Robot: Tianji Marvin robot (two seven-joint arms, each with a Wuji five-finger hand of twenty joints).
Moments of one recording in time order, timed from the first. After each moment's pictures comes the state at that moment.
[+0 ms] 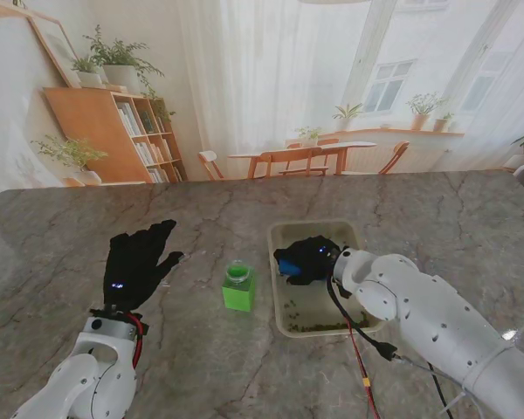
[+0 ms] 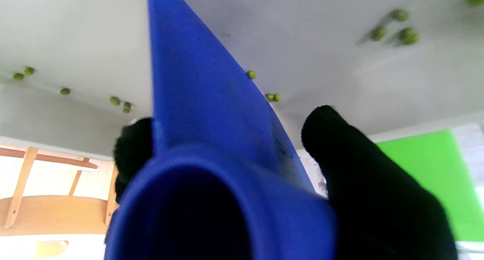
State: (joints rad) left arm 1.84 -1.11 -1.28 -1.82 1.10 0.15 0.47; right arm -1.07 -1.03 0.73 -1.21 -1.01 -0.32 -0.01; left_hand 1.00 0.03 -0.05 -0.14 0.39 0.20 0.17 0.69 0.54 0.12 0.16 0.50 0.53 0.17 0.31 0.59 0.13 0.28 0.79 0.77; right_hand 0.65 -0.45 0.67 -0.17 0.36 0.00 1.30 0.94 0.81 0.00 1.07 0.96 1.06 -0.17 1.25 0.65 0.92 0.10 1.47 0.49
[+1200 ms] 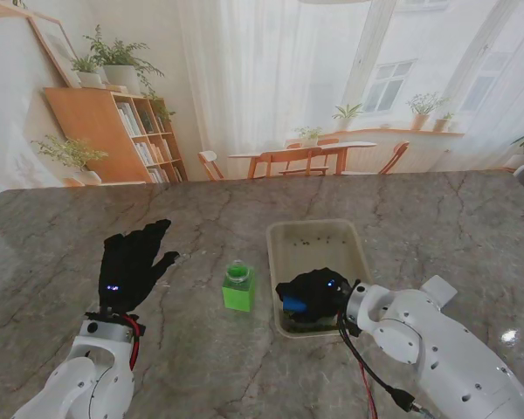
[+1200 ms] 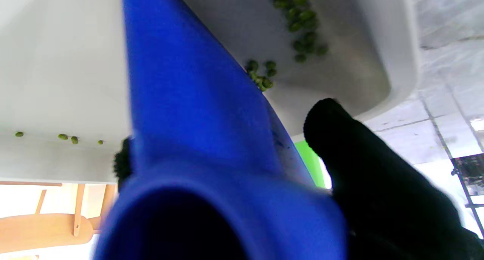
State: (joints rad) left arm 1.86 -1.11 -1.29 -1.83 1.10 0.15 0.50; right arm -1.42 -1.00 1.03 -1.50 -1.07 -0.45 0.09; left_hand 1.00 0.03 -0.05 -0.14 0.39 0.20 0.17 0.69 0.54 0.12 0.16 0.50 0.53 0.17 0.31 0.59 0.13 0.28 0.79 0.77; right_hand 0.63 -0.52 0.73 -0.17 0.42 0.00 1.31 0.95 0.88 -0.04 1.07 0.96 1.14 -0.23 1.38 0.68 0.99 0.04 1.52 0.49
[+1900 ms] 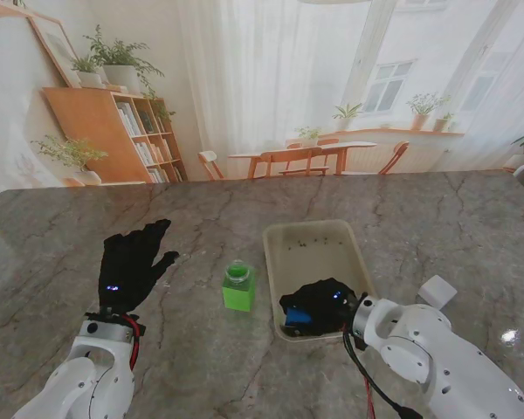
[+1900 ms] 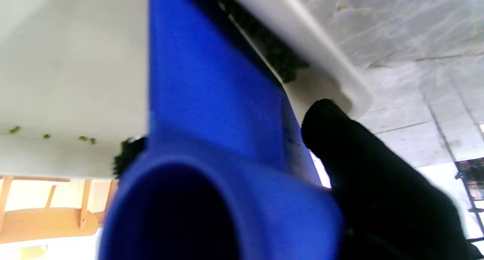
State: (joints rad) left arm 1.86 -1.12 -1.29 -1.83 1.10 0.16 0.50; right arm -1.56 -1.00 1.13 -1.62 -1.14 -0.44 0.11; left_hand 1.00 0.03 -0.05 -0.14 0.39 0.20 0.17 0.69 0.54 0.12 0.16 0.50 0.53 0.17 0.31 0.59 0.13 0.28 0.79 0.77; right_hand 0.64 -0.52 0.75 -0.16 0.45 -0.12 1.31 0.95 0.88 -0.06 1.07 0.96 1.17 -0.29 1.39 0.68 1.01 0.04 1.53 0.49
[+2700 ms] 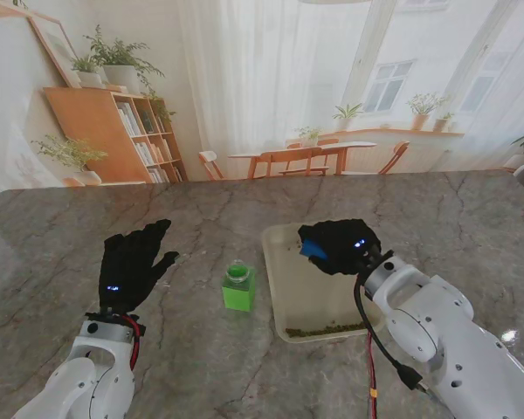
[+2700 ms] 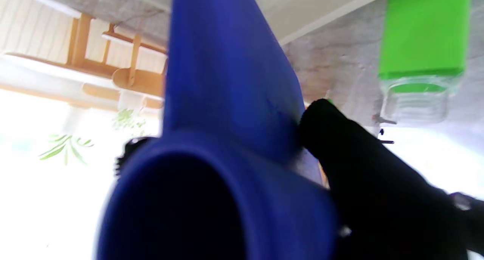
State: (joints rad) left arm 1.86 -1.12 -1.29 -1.83 1.10 0.16 0.50; right arm -1.58 -1.03 1.26 -1.81 -1.31 -0.18 -0.02; left_hand 1.00 0.03 -0.05 -0.14 0.39 0.20 0.17 0.69 0.54 0.12 0.16 0.50 0.53 0.17 0.31 0.59 0.13 0.28 0.79 0.77; right_hand 0.66 -0.52 0.75 -0.16 0.46 -0.14 1.31 0.95 0.88 -0.06 1.07 0.96 1.19 -0.31 1.35 0.66 1.02 0.03 1.53 0.49
